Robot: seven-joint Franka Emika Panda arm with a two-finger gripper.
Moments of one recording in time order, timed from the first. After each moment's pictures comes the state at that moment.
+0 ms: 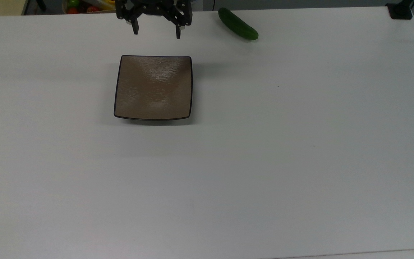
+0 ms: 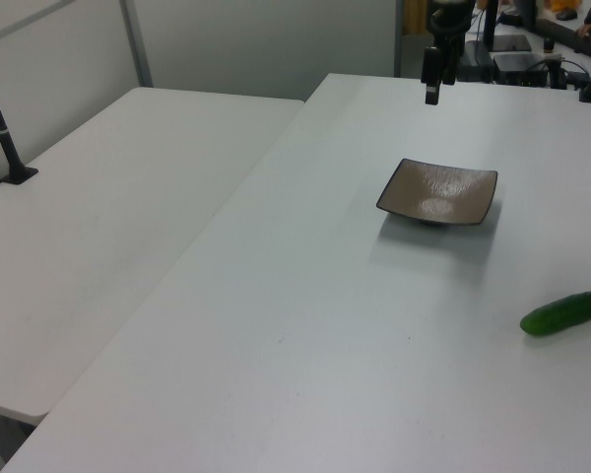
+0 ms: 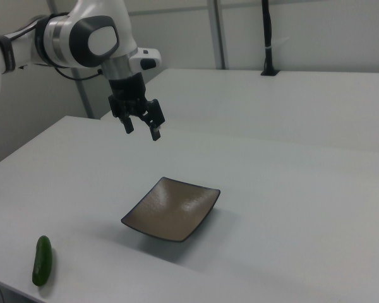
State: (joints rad) arm 0.10 0.05 -0.04 -1.65 -0.02 1.74 0.09
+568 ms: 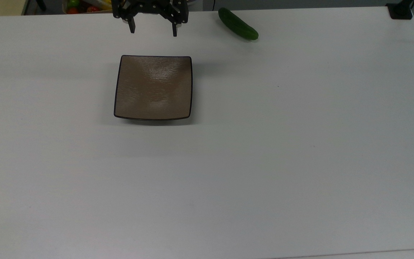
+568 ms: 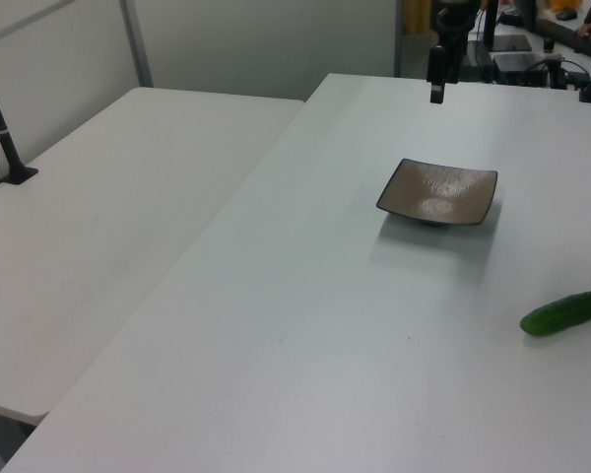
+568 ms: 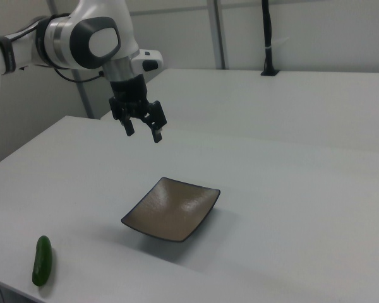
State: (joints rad) arm 0.10 0.04 -0.05 -1.67 -0.02 1.74 0.05
